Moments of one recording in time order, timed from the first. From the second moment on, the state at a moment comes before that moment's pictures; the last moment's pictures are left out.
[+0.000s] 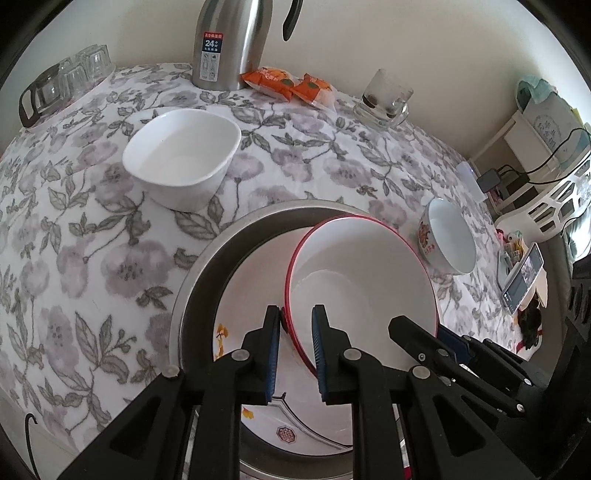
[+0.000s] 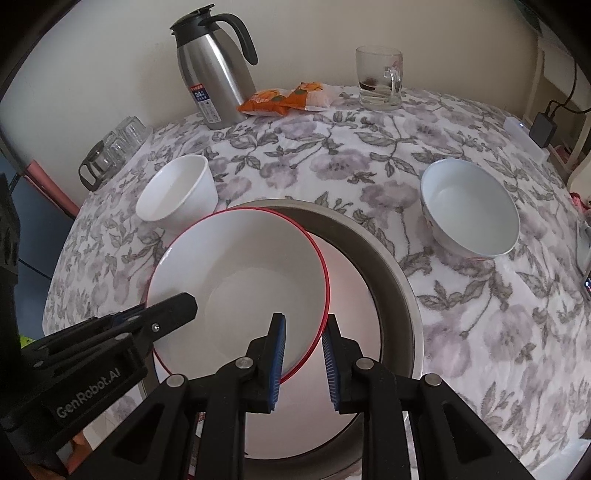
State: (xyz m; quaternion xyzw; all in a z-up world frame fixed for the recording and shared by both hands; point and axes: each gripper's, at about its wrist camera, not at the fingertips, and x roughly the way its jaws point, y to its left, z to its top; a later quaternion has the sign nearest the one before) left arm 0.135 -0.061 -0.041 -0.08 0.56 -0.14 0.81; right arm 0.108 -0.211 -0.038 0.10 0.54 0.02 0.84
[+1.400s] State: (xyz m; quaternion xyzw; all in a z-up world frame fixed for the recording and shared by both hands) left arm 0.138 -0.027 -0.014 -0.12 0.52 -0.09 0.84; right arm 0.106 -0.230 -0.014 0.12 0.50 0.01 0.86
